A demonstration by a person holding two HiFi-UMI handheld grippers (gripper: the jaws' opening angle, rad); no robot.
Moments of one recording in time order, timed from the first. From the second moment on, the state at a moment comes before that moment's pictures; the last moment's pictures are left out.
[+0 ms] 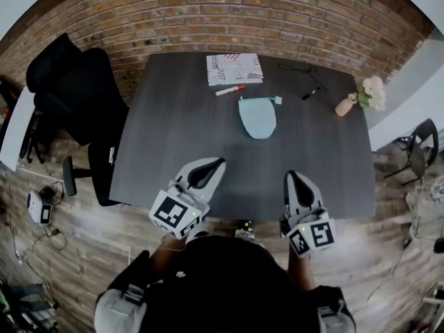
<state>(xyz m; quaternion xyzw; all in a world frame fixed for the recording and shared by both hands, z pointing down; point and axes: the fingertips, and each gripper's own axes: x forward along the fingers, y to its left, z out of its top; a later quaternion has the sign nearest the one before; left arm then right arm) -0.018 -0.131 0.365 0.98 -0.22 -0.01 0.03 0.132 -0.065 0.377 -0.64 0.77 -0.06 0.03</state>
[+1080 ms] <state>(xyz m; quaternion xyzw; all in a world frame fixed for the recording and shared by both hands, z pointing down) 0.034 -0.205 0.395 0.95 -0.31 0.04 0.06 0.215 -0.171 0.412 -0.59 0.80 -0.10 -0.01</state>
